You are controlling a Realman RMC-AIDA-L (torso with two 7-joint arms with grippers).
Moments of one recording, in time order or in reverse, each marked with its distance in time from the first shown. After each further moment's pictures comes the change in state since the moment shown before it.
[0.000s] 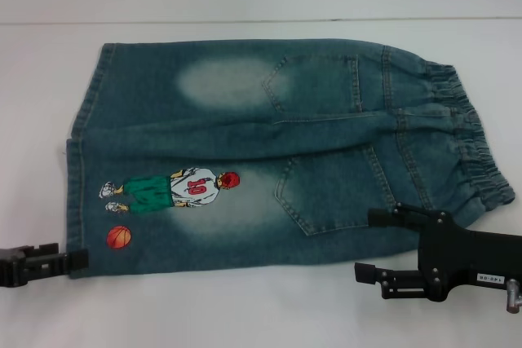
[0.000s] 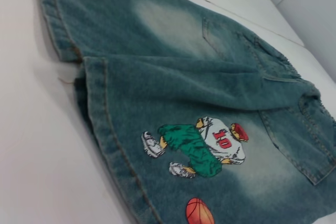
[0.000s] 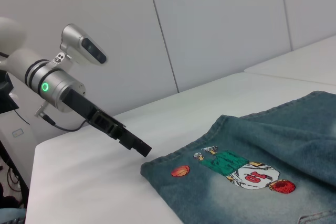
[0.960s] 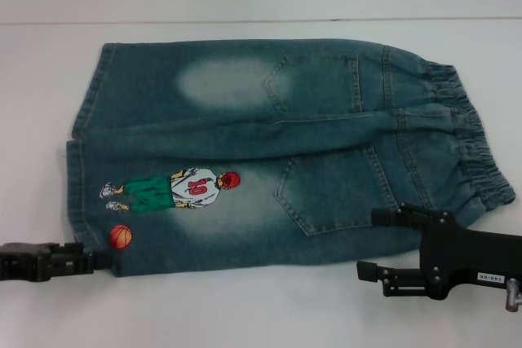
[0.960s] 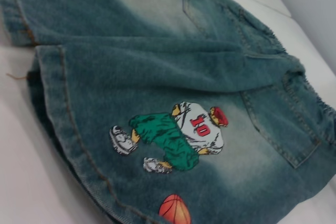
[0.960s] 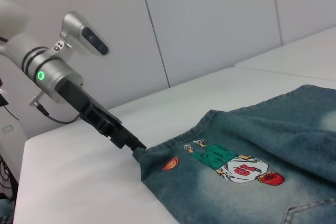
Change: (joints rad) left arm -0.075 -0.022 -0.002 0.027 0.092 0.043 -0.046; right arm -0.005 0.000 0.000 0.000 0.000 0.026 0.000
